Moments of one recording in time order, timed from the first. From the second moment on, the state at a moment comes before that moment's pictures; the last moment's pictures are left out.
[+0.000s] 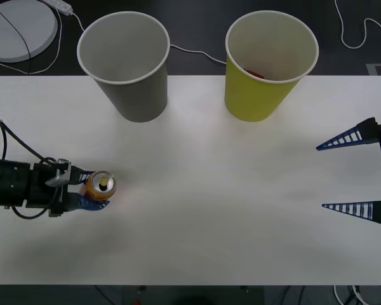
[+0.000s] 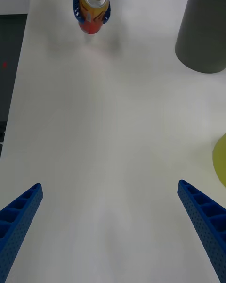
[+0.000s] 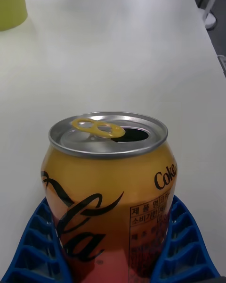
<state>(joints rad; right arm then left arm) -0.01 -0.85 -0.35 -1.95 1.47 -1.54 -0.16 -0.26 0.79 -0.14 -1.24 -1.33 -1.34 -0.28</state>
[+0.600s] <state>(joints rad) -0.01 -0.85 -0.35 -1.95 1.47 -1.54 -0.16 -0.26 0.93 -0.03 -1.62 -1.56 -1.39 0.22</state>
